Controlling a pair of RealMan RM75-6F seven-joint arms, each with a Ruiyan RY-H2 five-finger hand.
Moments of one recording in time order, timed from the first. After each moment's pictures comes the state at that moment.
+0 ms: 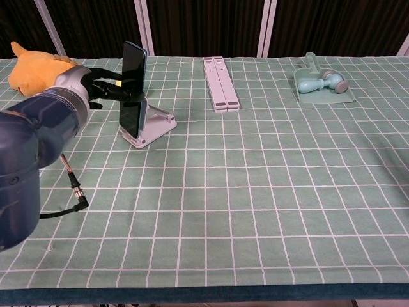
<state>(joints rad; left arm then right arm) -0.71 -2.00 -0.63 -1.51 0.55 1.40 0.18 0.10 -1.12 0.06 -1.67 -1.48 1.41 0.16</state>
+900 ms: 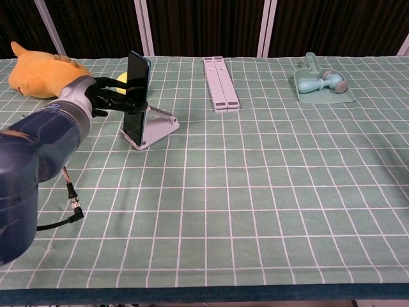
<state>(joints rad) -0.68 -2.01 -0.60 -1.47 0.59 1.34 0.15 0.10 -1.12 0.06 -1.67 -1.47 1.40 0.16</state>
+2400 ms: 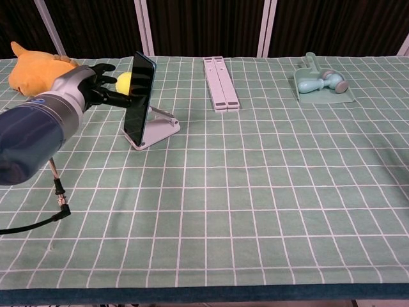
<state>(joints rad) -0.62 -1.92 -0.54 -1.60 0.68 1.31 0.18 0.10 -1.12 0.06 -1.67 -1.47 1.40 0.15</state>
